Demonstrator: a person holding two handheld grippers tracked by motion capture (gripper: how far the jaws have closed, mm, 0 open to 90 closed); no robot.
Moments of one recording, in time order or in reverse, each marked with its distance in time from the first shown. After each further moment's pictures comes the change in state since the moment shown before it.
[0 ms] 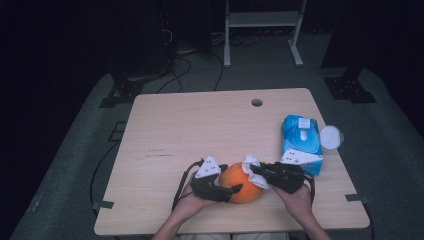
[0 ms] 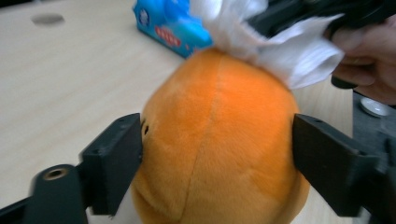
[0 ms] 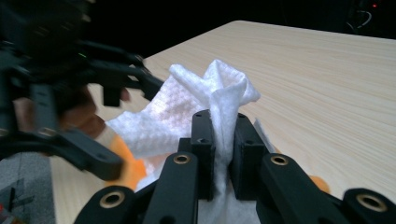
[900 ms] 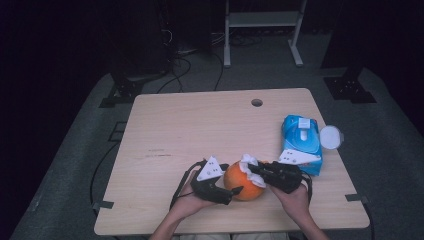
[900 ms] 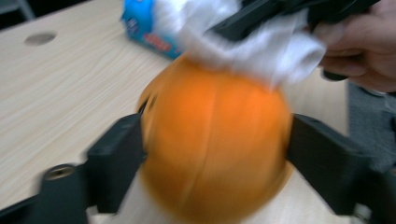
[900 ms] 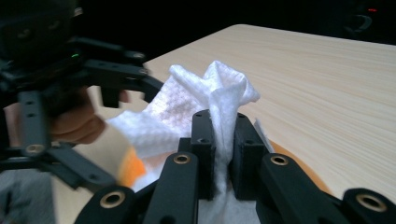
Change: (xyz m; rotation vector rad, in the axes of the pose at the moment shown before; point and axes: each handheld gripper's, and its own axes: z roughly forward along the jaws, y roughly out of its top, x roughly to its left) left arm 0.002 0.007 -0.002 0.047 0.006 0.036; right arm 0.001 0.003 0.002 -0.013 -0.026 0.008
